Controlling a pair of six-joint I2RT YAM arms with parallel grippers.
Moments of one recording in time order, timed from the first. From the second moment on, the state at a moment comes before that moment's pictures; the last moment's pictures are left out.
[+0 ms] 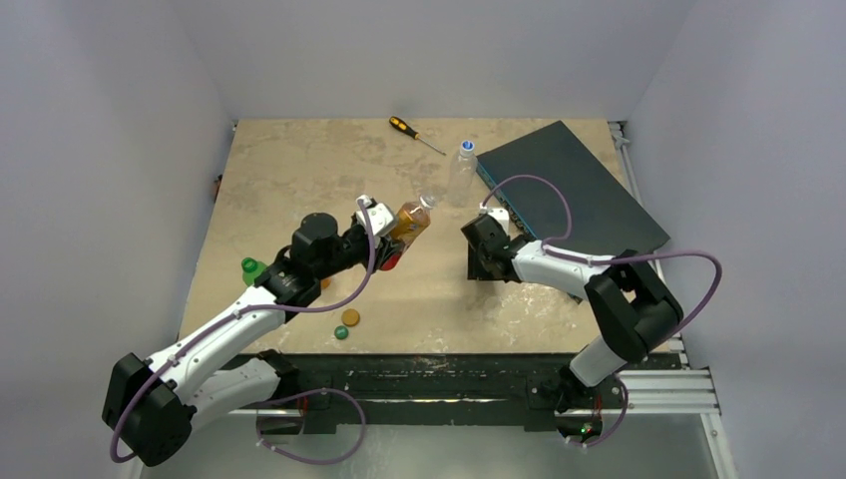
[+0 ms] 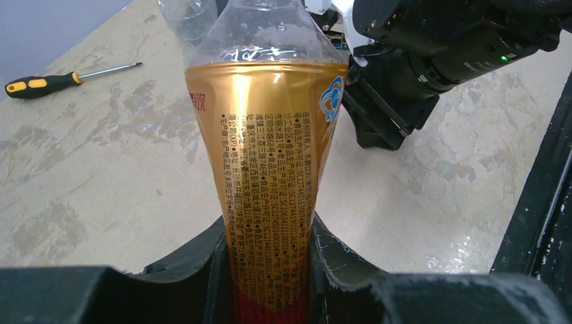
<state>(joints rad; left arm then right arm) -0.62 0.99 0.67 0.06 0.28 0.15 0.67 1.58 0.84 -0.35 0.34 0.60</state>
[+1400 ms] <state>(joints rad) -0.62 0.89 0.66 -0.02 0.51 0.22 0.33 1.21 1.07 -0.13 -0.89 0.68</state>
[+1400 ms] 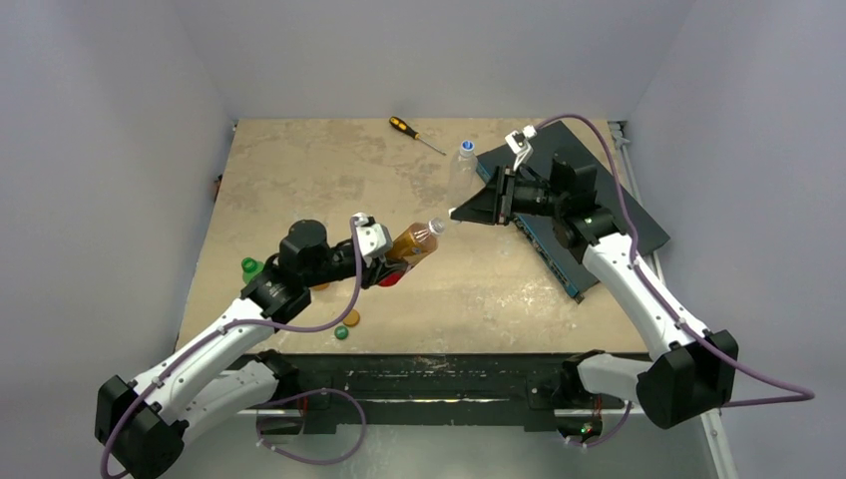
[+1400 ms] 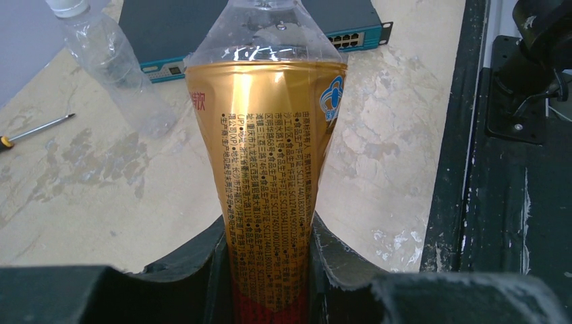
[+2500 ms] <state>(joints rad) -0.61 0.91 0.66 -0.04 0.58 0.22 0.42 1.25 1.12 -0.24 -0.94 0.61</state>
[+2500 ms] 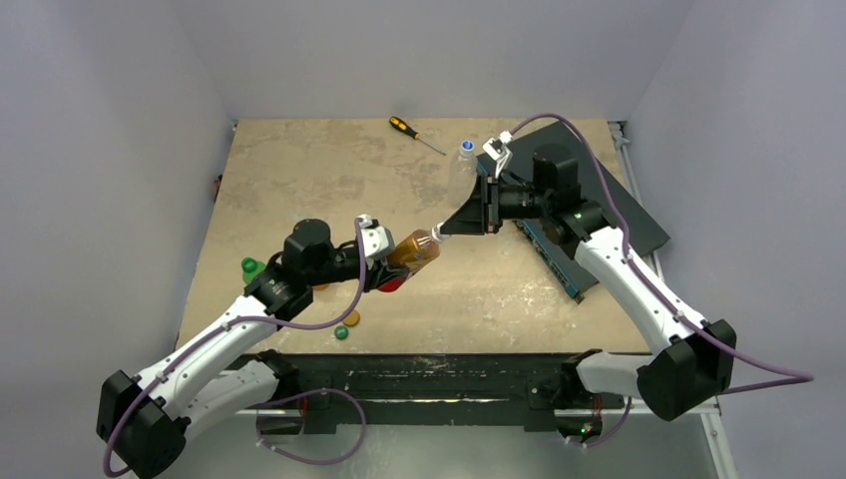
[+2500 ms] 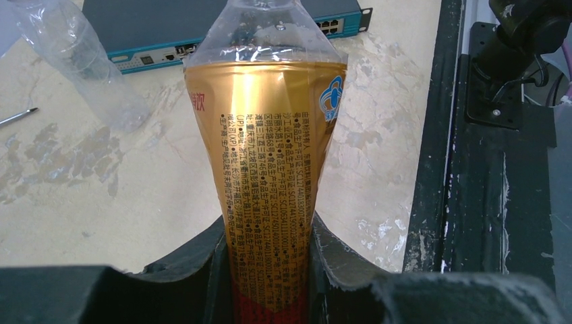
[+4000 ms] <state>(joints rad) -1.04 1.31 0.44 0.69 -0.45 0.40 0.50 1.51 1.42 -0.75 -0.45 0.63</state>
